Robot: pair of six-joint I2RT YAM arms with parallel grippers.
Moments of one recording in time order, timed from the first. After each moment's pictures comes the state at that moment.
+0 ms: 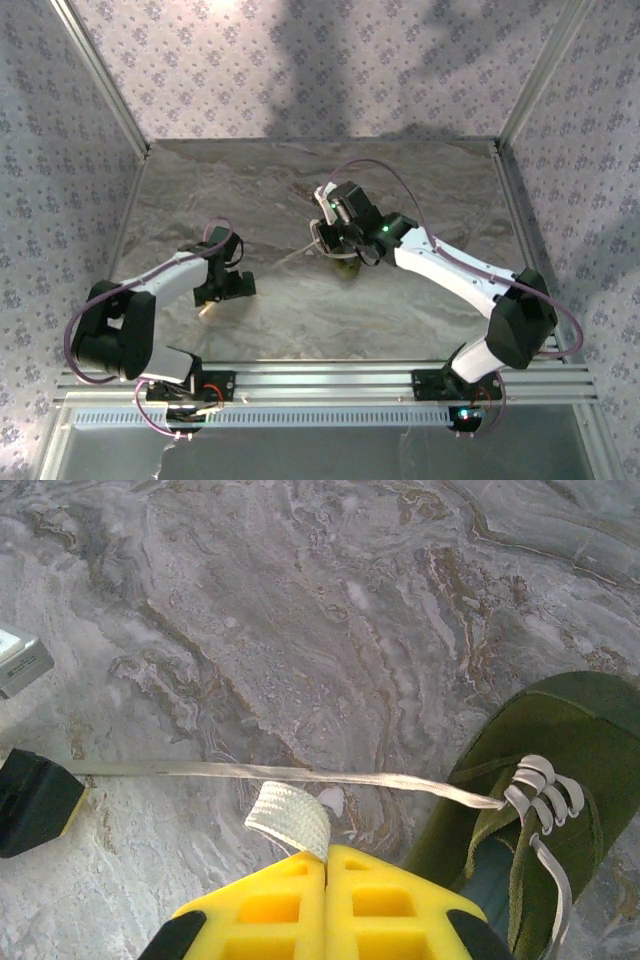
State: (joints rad) left arm -0.33 1.41 0.70 -0.71 -0.05 -0.53; right arm 0.79 1.51 1.24 -0.45 0.06 0.14
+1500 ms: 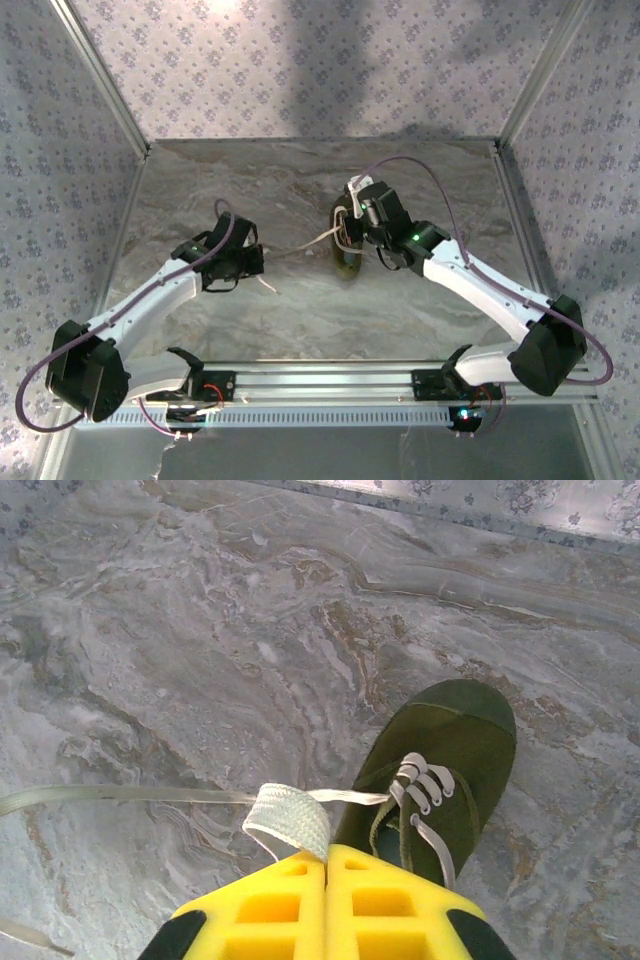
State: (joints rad) left arm -0.54 1.19 0.85 -0.66 0.02 -0.64; right arm 0.72 1.33 1.13 -0.39 0.15 0.23
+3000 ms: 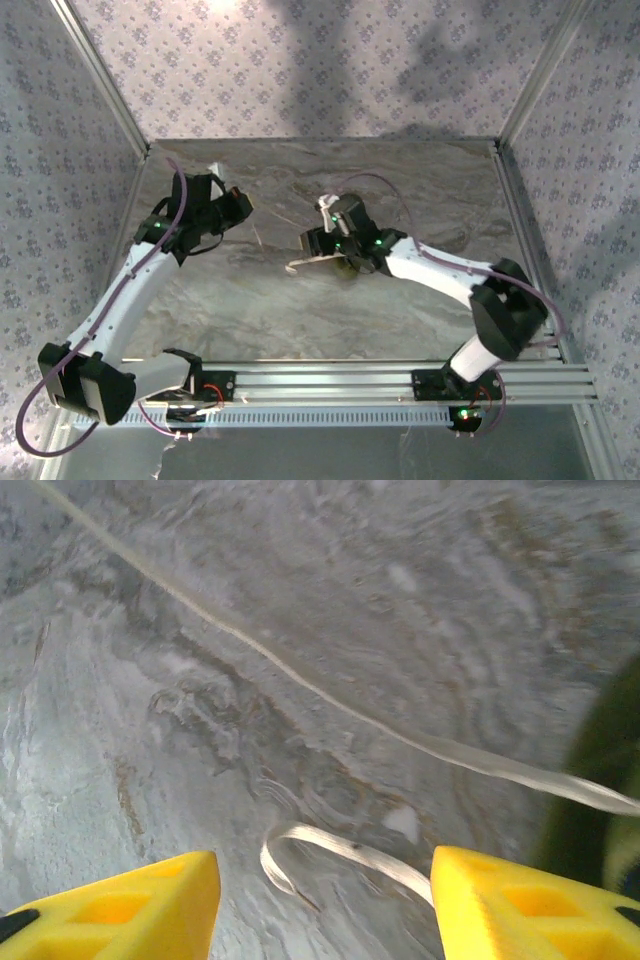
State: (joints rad) left arm -0.37 1.17 1.13 -0.59 0.17 -0.73; right arm 0.76 1.51 1.01 -0.12 -0.02 0.35
